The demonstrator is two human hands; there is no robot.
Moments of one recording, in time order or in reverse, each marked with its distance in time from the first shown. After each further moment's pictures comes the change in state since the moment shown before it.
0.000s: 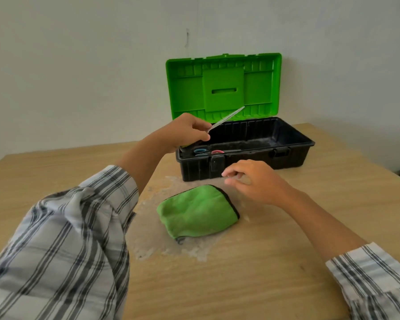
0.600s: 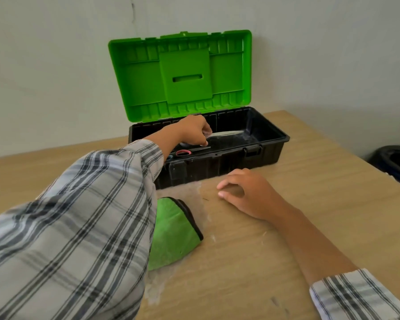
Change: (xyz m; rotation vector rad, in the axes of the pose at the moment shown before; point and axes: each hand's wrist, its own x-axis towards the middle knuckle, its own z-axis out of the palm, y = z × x) left_hand 0.145 0.003 0.088 0.624 -0.239 0.139; right_hand -0.018 0.087 0.012 -0.001 0.009 0.135
